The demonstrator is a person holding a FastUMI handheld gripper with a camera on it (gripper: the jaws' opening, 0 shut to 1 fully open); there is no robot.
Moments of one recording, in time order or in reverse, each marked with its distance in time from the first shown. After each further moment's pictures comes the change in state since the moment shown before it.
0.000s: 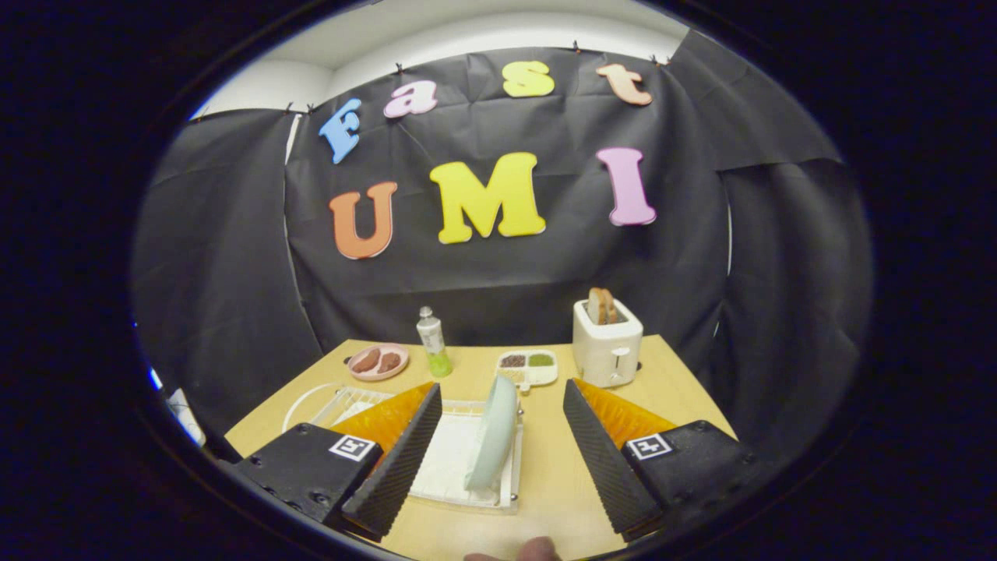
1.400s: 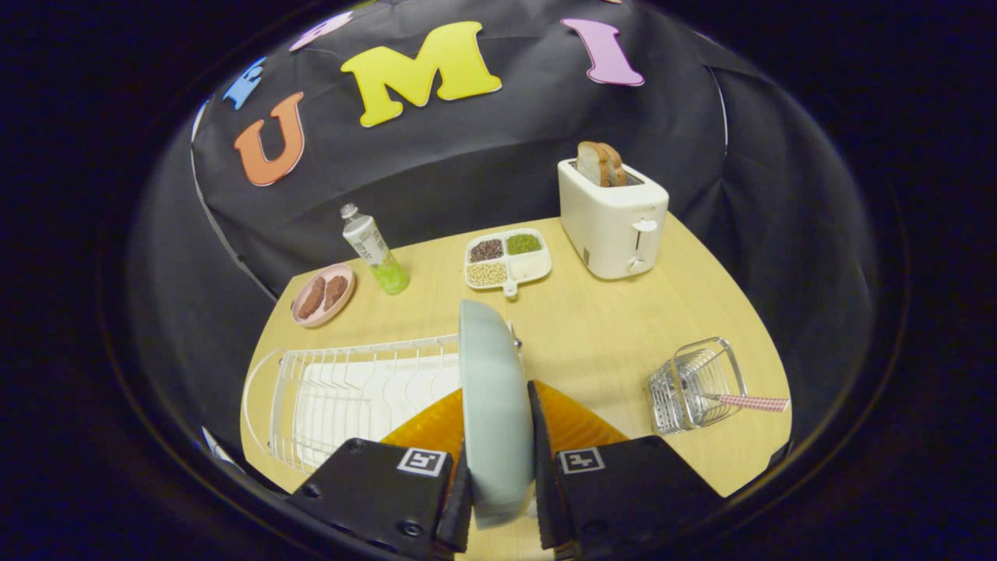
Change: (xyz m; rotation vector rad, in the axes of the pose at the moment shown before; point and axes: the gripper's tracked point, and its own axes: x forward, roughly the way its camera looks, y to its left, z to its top) arm 0.119 -0.014 -0.054 0.156 0.413 -0.181
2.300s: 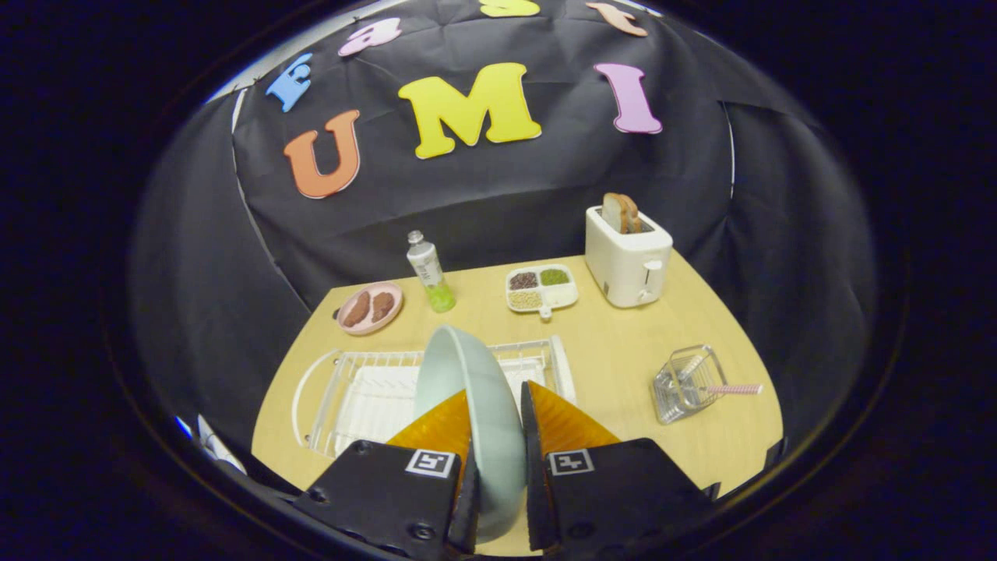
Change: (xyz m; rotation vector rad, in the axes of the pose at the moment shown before) arm -0.089 0.057 -0.045 -0.008 -0.117 0.120
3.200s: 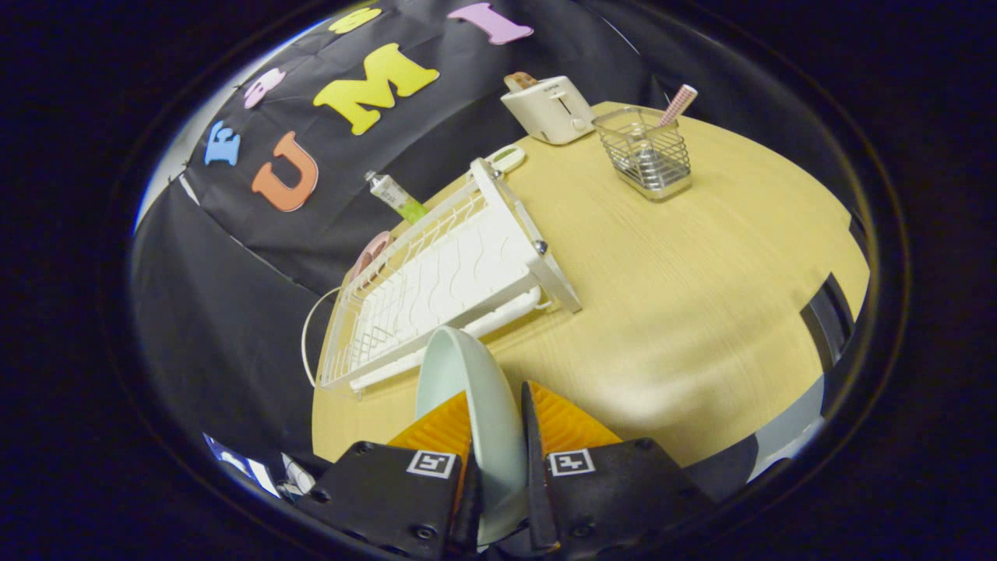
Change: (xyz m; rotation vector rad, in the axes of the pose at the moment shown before) arm 0.019 -0.046 -0.214 0.390 0.186 0.148
